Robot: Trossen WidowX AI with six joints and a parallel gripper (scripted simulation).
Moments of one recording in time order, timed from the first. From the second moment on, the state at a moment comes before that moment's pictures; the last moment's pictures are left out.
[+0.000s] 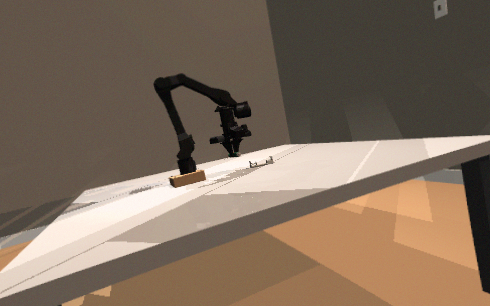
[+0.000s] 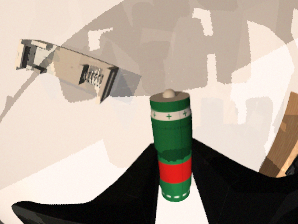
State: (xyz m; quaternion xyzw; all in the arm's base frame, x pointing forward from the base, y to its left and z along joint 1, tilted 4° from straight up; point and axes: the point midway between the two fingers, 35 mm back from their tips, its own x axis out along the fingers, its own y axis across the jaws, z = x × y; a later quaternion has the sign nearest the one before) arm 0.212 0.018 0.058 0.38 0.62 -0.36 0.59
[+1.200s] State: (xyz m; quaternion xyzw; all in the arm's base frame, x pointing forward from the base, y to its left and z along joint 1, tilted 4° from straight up) arm 0.326 0.002 0.060 0.04 0.68 0.00 0.73
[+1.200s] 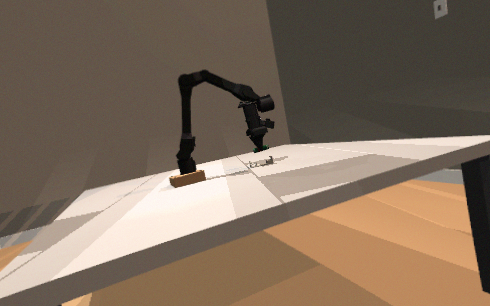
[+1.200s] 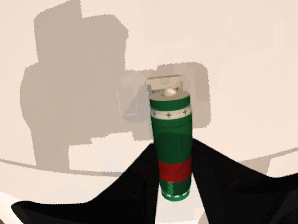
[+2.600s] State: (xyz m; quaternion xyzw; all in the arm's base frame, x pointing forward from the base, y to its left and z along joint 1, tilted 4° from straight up) arm 0.324 0.004 0.023 0.04 0.56 -0.01 0.83
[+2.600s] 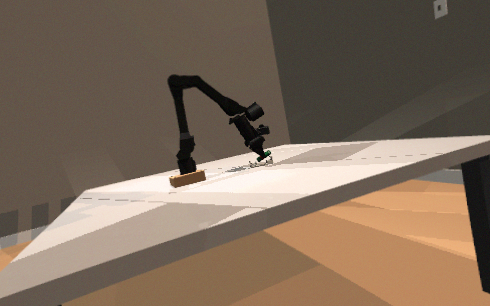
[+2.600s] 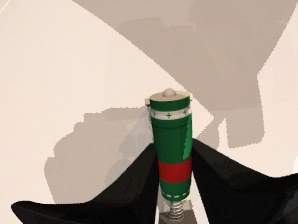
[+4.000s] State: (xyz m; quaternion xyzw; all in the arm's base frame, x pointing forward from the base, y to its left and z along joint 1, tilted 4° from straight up) arm 0.304 0.006 0.016 0.04 0.50 -0.01 0.86
